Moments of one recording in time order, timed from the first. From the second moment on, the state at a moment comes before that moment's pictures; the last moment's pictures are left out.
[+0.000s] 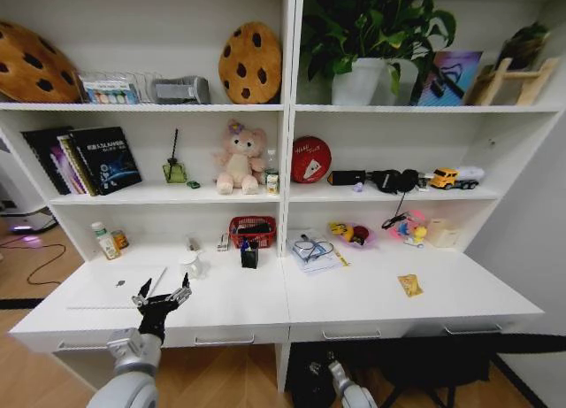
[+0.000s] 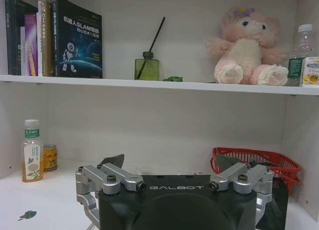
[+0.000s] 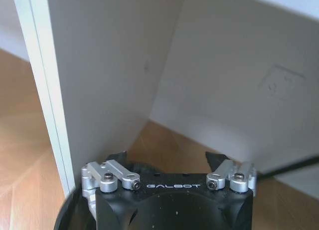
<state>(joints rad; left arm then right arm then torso) 1.64 -1.32 -0.66 -2.32 -0.34 0.23 -0.25 -1.13 1.44 0.49 0.82 -0.33 0.17 -0.19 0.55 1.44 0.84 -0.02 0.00</state>
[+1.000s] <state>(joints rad) 1.64 -1.32 -0.66 -2.32 -0.34 0.23 -0.25 -1.66 1.34 0.62 2.28 -0.01 -0.30 -0.11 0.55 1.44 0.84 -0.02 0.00</state>
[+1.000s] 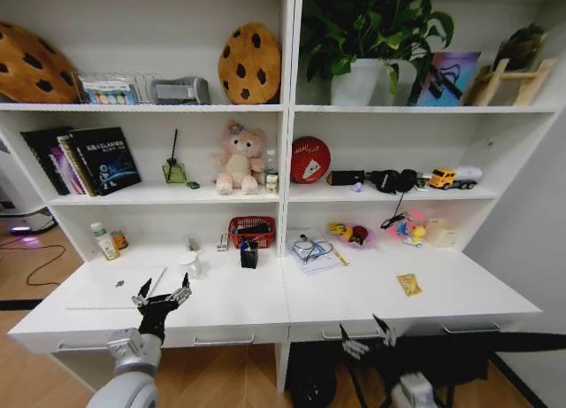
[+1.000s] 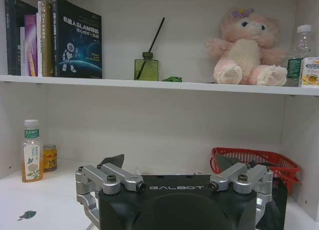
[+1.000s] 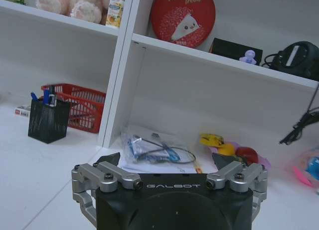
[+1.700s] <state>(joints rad) 1.64 -1.32 -0.66 -2.32 -0.34 0.23 -0.25 -1.55 1.33 0.69 2.16 0.05 -0.29 -0.18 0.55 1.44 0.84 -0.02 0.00</state>
